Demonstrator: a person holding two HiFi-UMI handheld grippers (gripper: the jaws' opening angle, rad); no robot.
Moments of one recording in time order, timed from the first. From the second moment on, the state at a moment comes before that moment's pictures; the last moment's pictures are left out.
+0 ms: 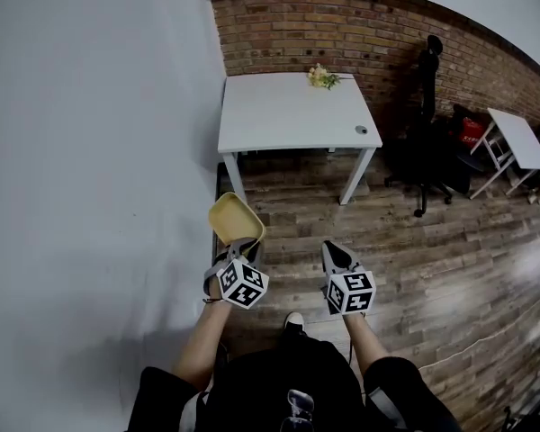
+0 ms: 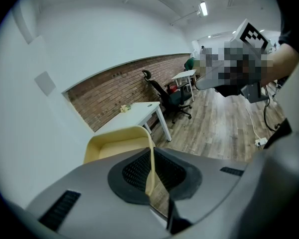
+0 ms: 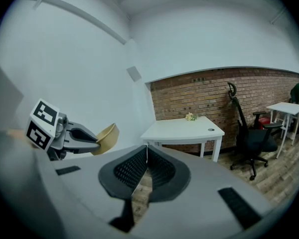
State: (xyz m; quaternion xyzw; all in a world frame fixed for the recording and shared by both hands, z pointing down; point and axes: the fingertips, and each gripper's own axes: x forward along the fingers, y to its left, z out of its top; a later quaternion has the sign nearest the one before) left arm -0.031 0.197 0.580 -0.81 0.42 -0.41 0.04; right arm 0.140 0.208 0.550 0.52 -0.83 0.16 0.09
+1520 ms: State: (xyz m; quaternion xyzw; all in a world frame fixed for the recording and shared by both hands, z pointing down) left arm 0.004 0.067 0.597 -0.80 0.44 -0.41 0.02; right arm 0.173 0.075 0.565 0.51 -0.83 0.18 0.09
